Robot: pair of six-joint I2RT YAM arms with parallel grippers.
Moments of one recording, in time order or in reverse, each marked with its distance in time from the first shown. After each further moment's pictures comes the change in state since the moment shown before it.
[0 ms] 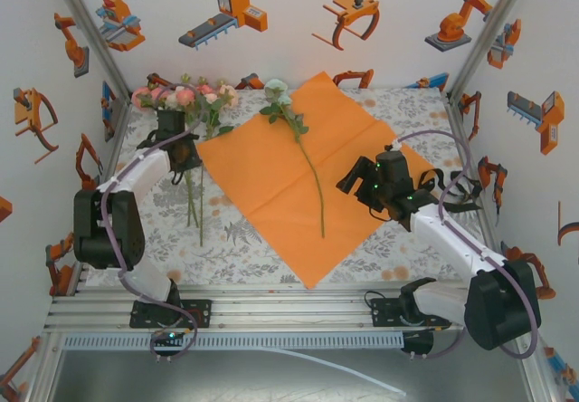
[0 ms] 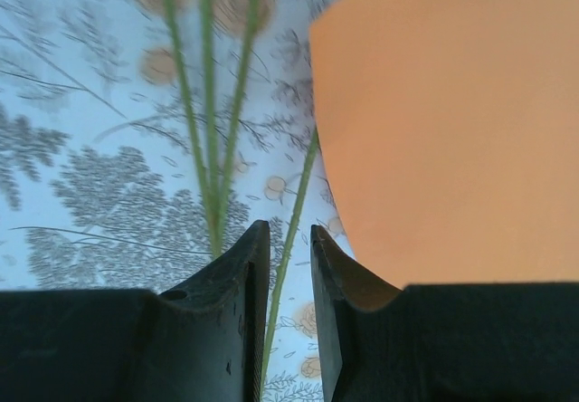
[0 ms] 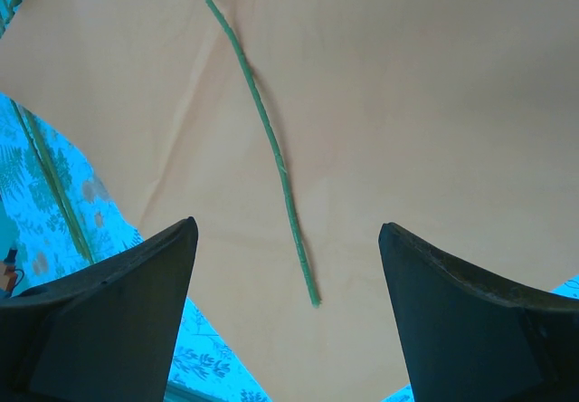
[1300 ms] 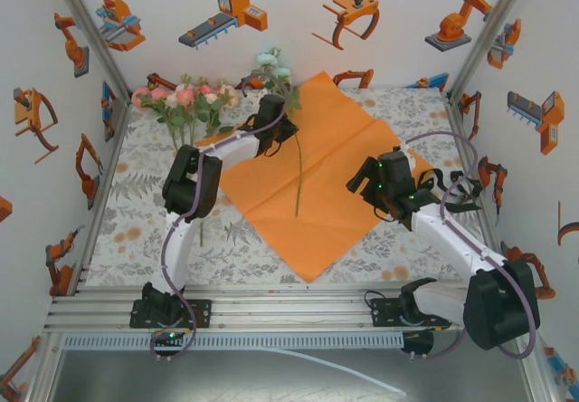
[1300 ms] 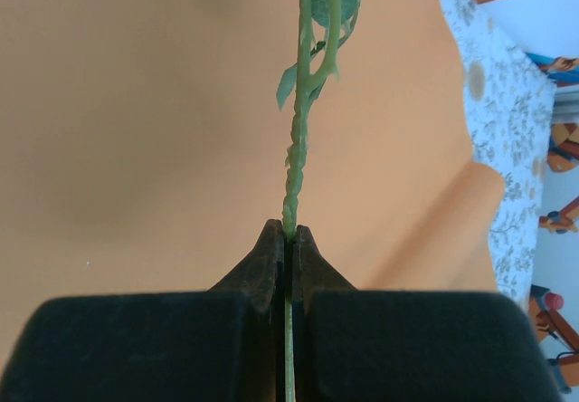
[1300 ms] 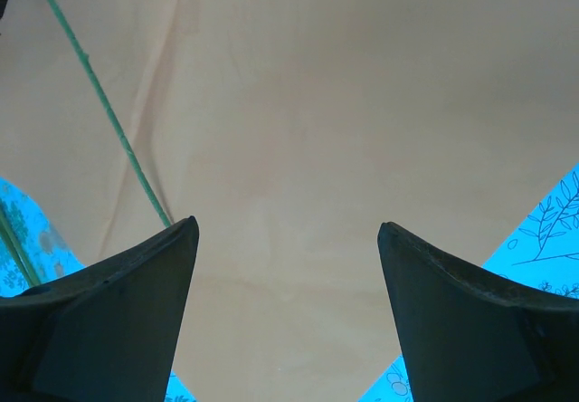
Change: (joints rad) left arm -0.440 0.669 0.628 0.420 0.014 -0.591; right arm -0.026 0.004 -0.002 -0.037 0.124 -0.001
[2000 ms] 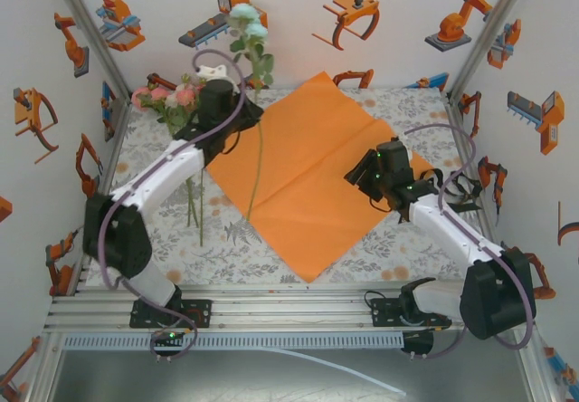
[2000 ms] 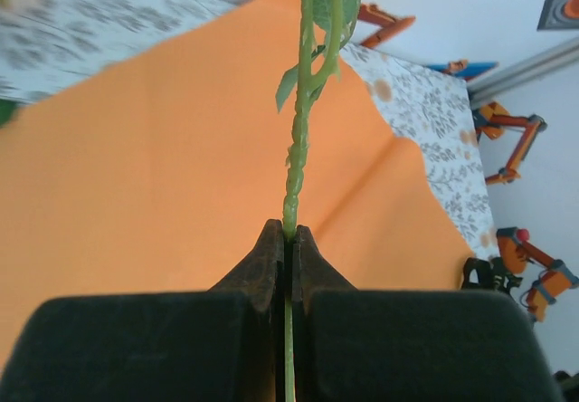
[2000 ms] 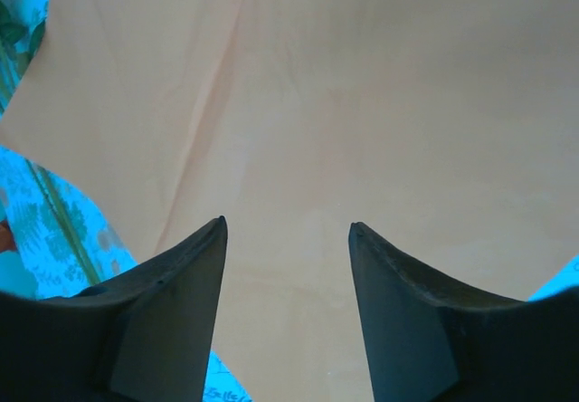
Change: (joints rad) left arm 0.051 -0.645 -0.370 -0.077 -0.004 0.269; right arm 0.000 0.053 0.080 0.007 -0.041 0.058
